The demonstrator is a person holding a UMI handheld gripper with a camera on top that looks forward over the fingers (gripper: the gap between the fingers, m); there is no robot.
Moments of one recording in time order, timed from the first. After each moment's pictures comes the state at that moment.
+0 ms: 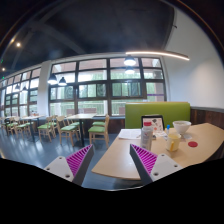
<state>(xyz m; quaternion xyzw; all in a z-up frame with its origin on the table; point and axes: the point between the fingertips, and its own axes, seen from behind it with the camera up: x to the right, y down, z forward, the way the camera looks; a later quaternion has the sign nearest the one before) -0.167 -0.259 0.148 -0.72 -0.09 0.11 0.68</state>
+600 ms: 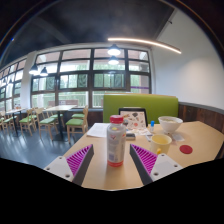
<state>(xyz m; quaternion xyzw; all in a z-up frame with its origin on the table) -0.061 -0.100 0.109 -0.76 -0.04 0.03 0.65</state>
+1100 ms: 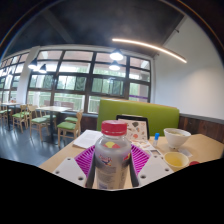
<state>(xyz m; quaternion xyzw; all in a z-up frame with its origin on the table) -0.065 0.039 0.100 -0.73 -0.06 -0.02 0.68</state>
